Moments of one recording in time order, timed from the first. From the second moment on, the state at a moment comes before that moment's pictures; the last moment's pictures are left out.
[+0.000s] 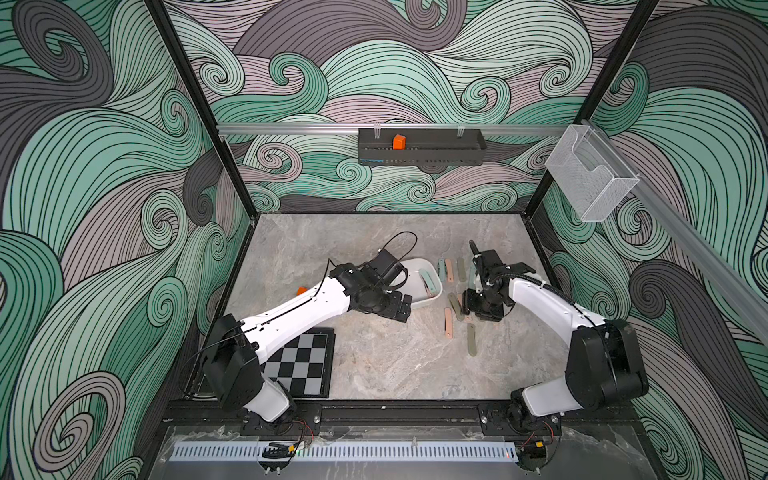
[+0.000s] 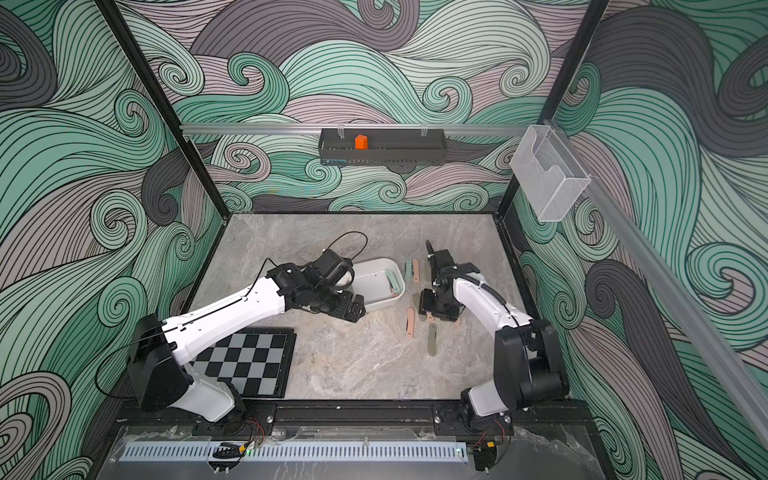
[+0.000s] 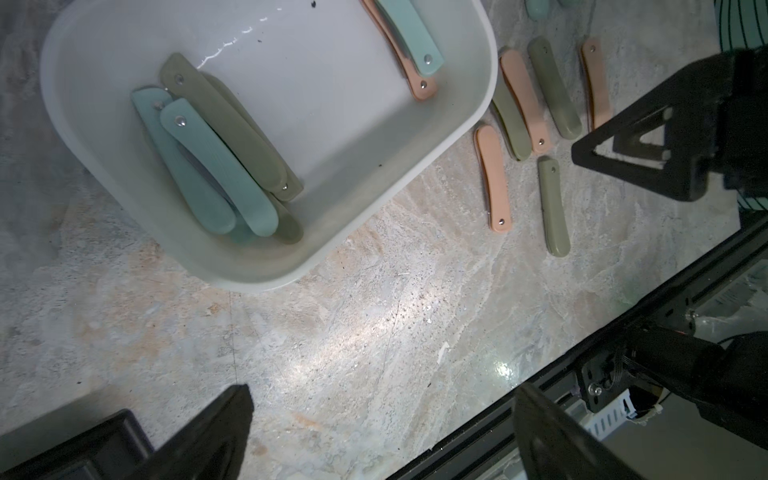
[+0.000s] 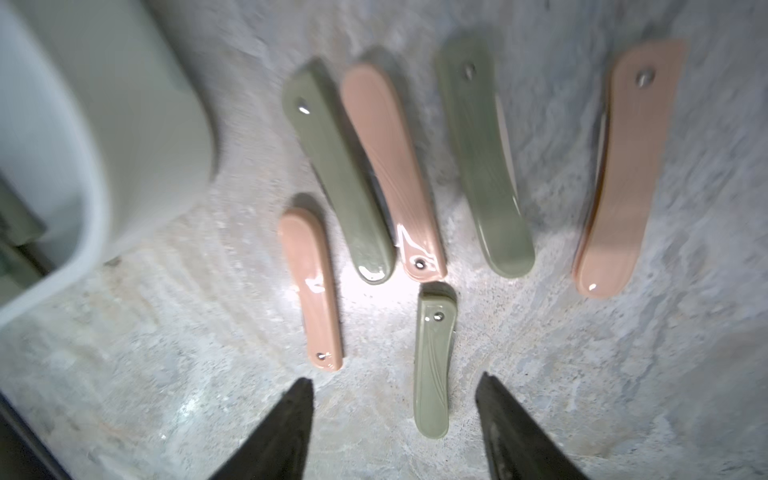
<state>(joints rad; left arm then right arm) -0.83 1.53 1.33 -0.90 0.06 -0.49 0.24 1.49 1.07 -0.99 -0.08 0.41</state>
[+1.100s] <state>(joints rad) -0.57 1.37 1.19 -0.89 0.03 -0.44 0.56 2.18 1.86 -1.16 0.18 0.20</state>
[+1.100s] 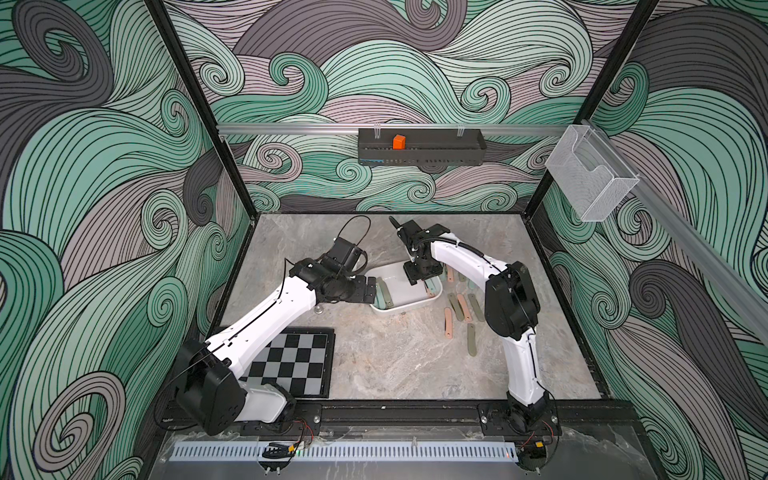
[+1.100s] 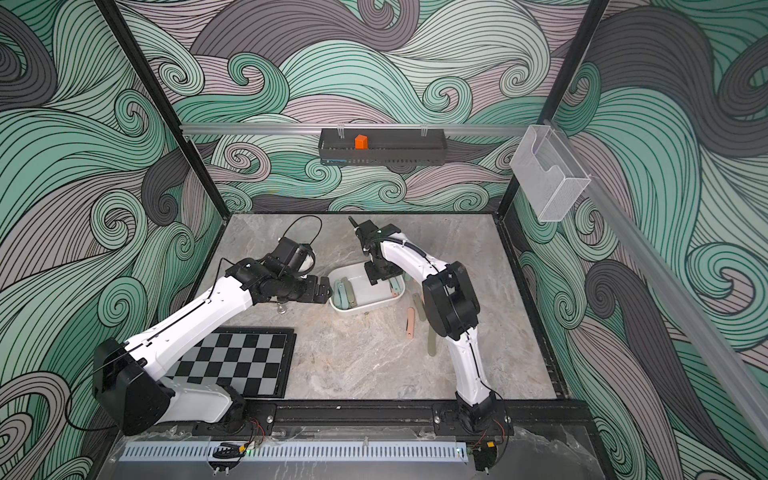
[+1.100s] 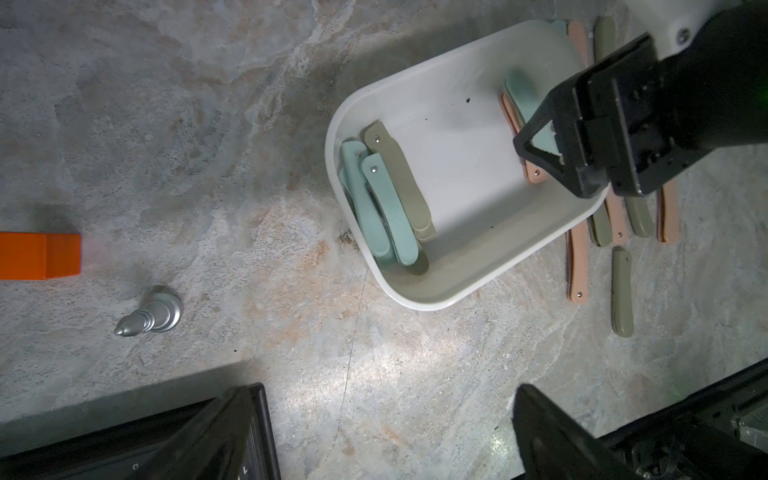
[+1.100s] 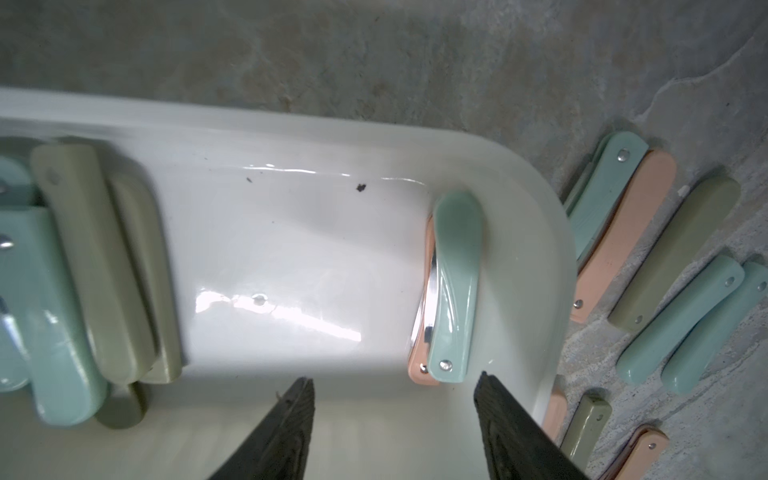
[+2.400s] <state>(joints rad) -0.50 1.48 1.22 -0.91 0.14 -0.44 0.53 2.30 1.90 -1.15 0.08 0.17</state>
